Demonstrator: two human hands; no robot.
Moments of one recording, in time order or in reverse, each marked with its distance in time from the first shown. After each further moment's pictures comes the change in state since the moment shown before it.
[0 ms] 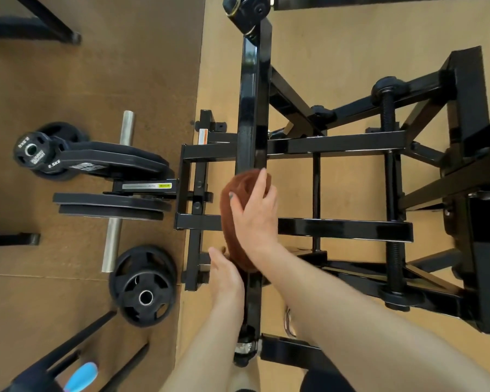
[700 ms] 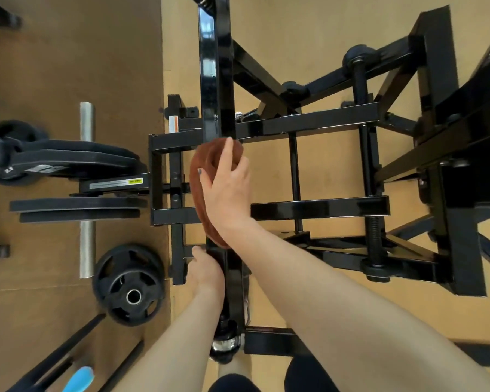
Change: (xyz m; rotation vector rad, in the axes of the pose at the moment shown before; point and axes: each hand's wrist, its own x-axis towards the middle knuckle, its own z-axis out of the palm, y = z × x) left_hand 0.028 -0.008 0.010 0.227 0.095 -0.080; right_hand 0.024 -0.009 0.000 -0.049 0.098 -0.060
